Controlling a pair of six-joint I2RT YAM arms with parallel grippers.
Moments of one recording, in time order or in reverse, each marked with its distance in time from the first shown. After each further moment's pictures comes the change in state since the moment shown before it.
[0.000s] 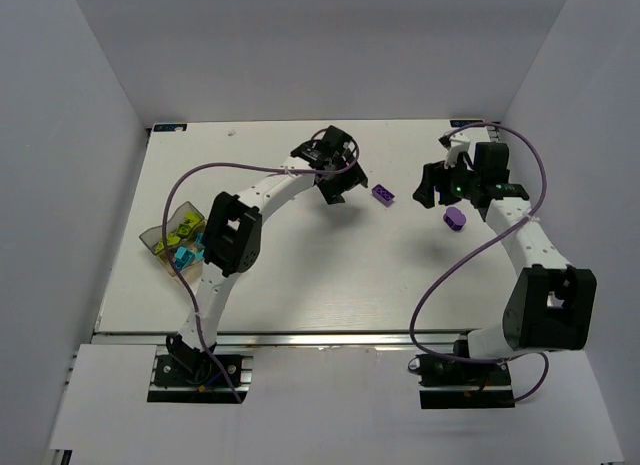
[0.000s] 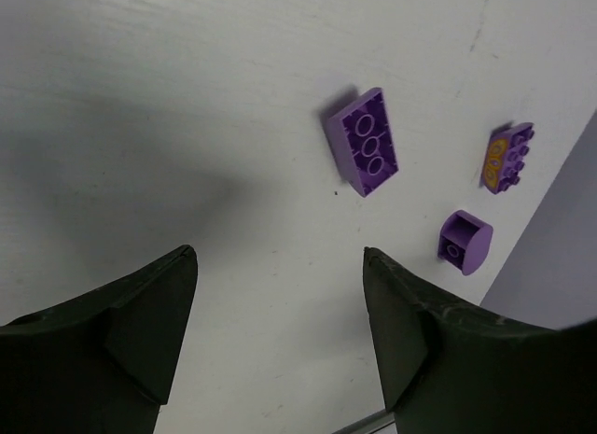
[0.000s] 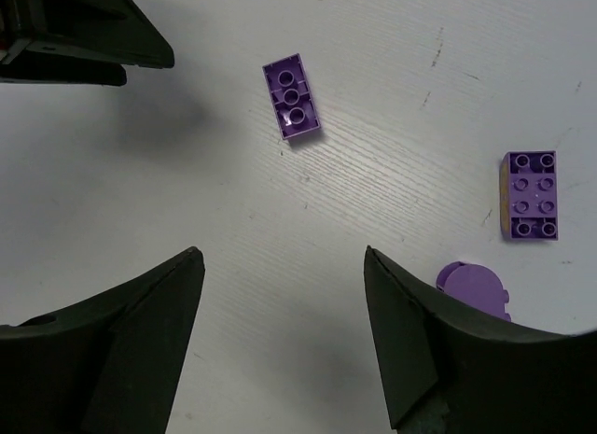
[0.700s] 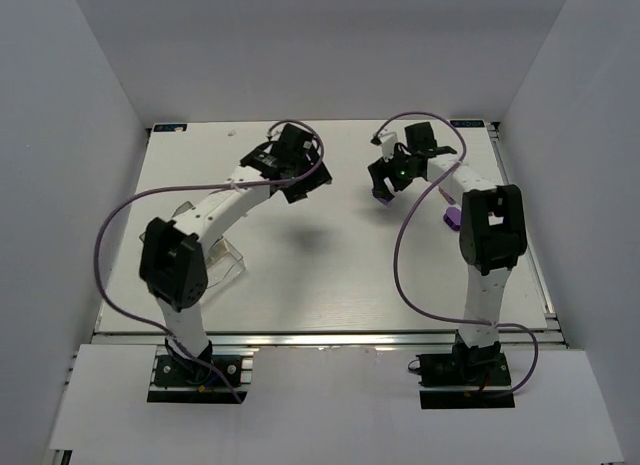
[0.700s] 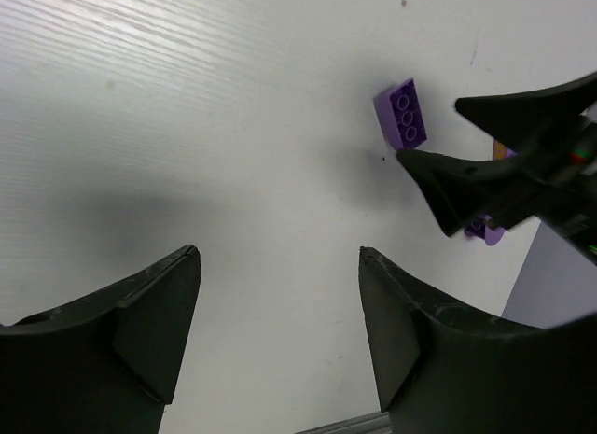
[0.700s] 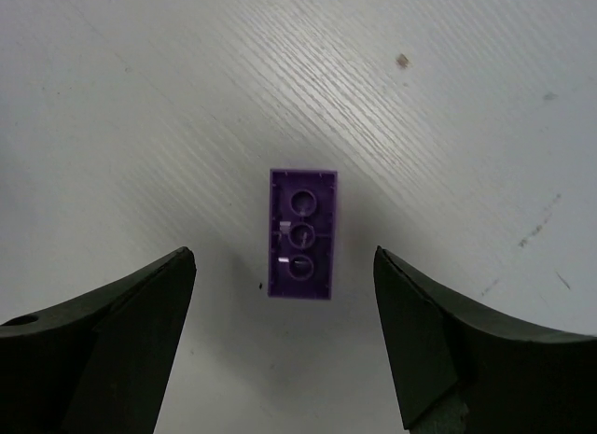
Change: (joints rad) left arm 0.037 -0.433 -0.404 0.021 -0.134 0.082; right arm 0.198 0.621 0.476 -0.109 0.068 -0.272
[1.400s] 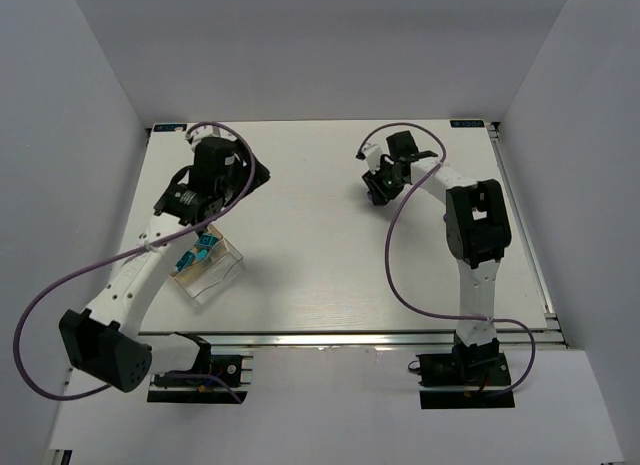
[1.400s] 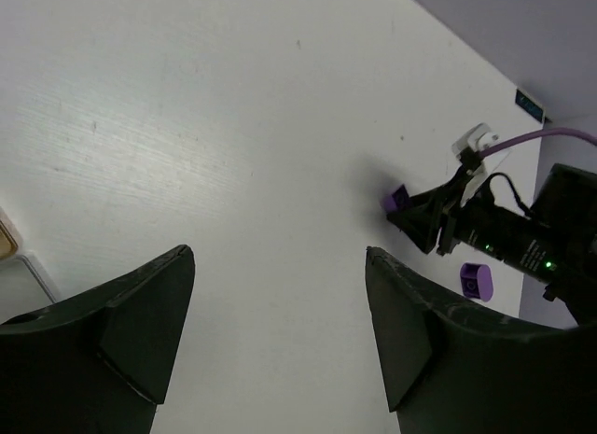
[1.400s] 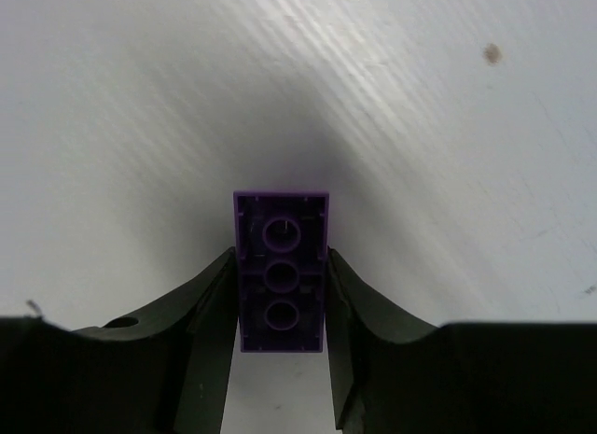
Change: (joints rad) left arm 0.180 -0.586 -0.368 0.060 -0.130 0.153; right arm 0.081 0.122 0.055 -0.041 0.138 -0.075
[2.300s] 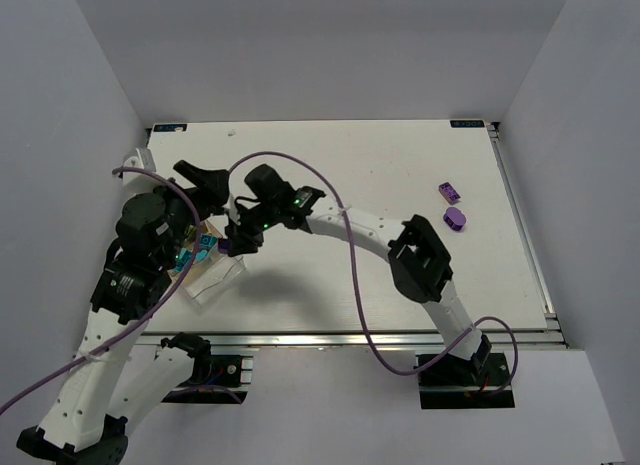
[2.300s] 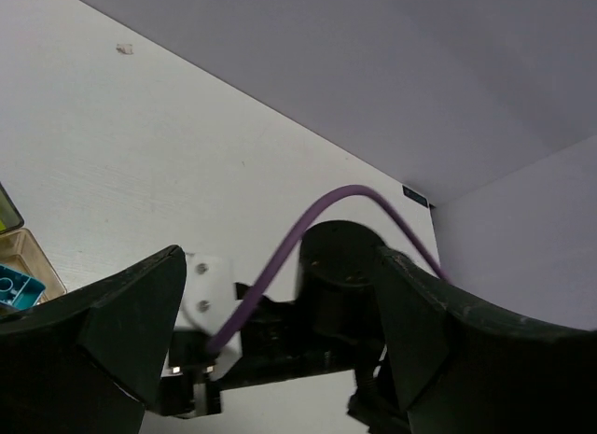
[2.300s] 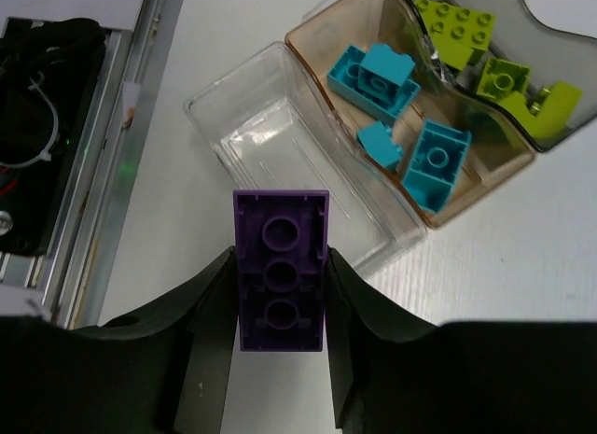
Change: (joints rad) left arm 0.019 -0.527 -0.189 0.123 -0.087 0.114; right arm 0.700 0.030 0.308 0.129 -0.416 0.115
